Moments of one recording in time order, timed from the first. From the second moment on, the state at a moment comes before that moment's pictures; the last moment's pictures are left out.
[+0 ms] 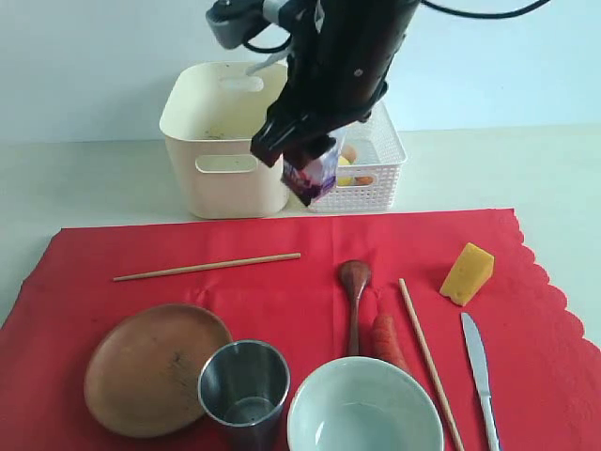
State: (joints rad) left arm -0.02 0.01 0.00 -0.30 0.37 0.34; right arm 0.71 1.80 -1.65 -0.18 1.05 -0.10
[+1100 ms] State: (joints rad) left arm -0.02 0.01 0.00 -0.30 0.37 0.34; right arm 0.32 2.17 -1.65 -0.29 0.17 0.11
